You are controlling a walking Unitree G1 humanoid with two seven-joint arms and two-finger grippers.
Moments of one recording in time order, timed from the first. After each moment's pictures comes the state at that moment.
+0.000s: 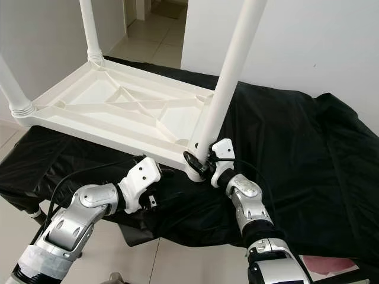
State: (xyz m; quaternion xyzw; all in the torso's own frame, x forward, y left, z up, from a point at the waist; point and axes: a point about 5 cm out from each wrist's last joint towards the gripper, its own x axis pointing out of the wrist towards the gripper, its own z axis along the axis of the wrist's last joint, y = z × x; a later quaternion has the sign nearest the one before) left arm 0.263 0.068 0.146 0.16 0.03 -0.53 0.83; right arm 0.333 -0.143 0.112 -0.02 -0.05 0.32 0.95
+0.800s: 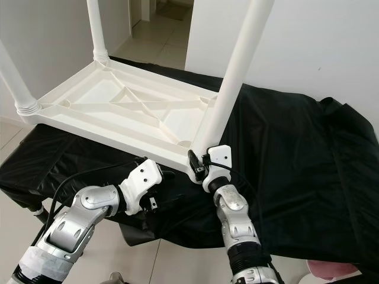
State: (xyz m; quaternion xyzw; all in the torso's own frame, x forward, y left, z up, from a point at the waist) left arm 0.262 0.067 0.143 0.17 0.04 -0.53 0.83; right arm 0.309 -0.122 0.109 0.02 -0.04 0.09 0.99
